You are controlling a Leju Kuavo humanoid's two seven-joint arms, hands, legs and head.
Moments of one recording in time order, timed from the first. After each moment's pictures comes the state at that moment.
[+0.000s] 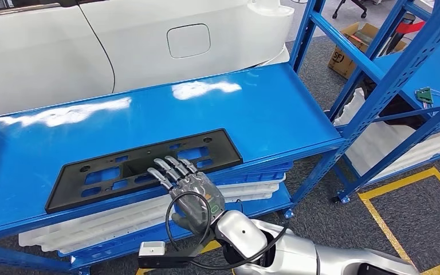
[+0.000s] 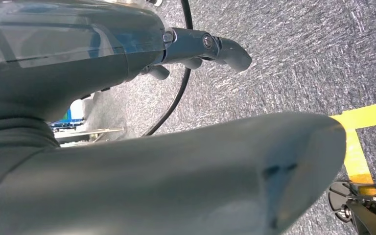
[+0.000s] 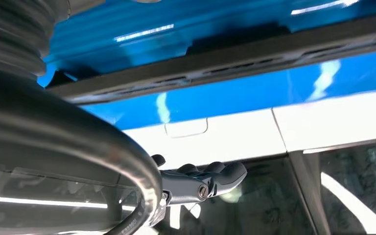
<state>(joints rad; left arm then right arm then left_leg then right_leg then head) -0.07 -0.15 1.14 -0.18 -1.28 0.00 -0.22 -0.39 -0.28 1.21 -1.28 1.05 -0.35 -0.07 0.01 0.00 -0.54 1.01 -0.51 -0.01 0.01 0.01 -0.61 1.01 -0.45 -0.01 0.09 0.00</state>
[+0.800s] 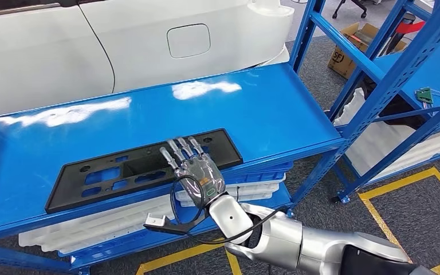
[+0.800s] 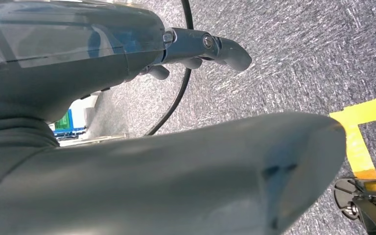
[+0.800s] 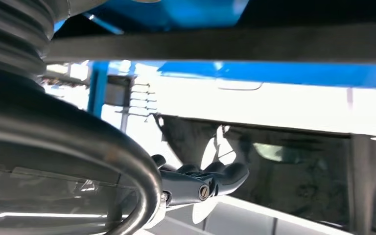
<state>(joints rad) -0.07 -0.15 1.12 -0.18 -1.31 -0.02 -0.22 -0.51 -0.25 1.24 -1.03 1.31 -0.34 0.07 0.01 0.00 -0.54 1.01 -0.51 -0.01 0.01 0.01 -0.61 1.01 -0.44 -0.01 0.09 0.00</state>
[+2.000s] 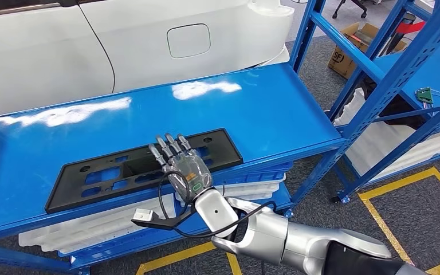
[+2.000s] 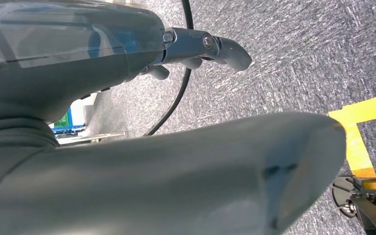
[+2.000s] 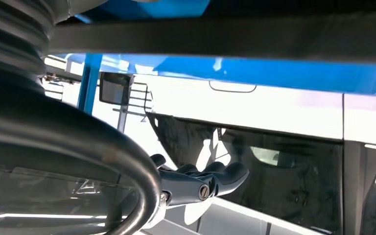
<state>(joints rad) -0.07 -0.15 1.12 -0.18 -1.30 -0.02 -0.22 -0.54 -0.15 1.23 -0.93 1.31 -0.30 0.03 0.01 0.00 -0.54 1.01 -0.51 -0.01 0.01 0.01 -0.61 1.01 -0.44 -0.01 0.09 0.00</state>
